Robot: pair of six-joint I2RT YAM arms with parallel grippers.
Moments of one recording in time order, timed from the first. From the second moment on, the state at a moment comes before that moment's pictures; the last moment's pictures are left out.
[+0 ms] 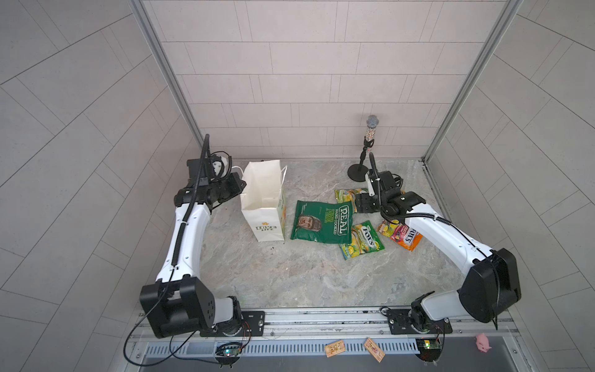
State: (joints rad) left arm 0.15 1.36 1.30 -0.68 0.51 -0.38; right arm 0.37 1.42 1.17 -0.61 0.14 0.26
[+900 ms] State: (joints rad) left arm 0.08 1.24 1.68 -0.87 0.14 -0.15; right arm 0.32 1.34 1.12 -0.60 0.21 0.26
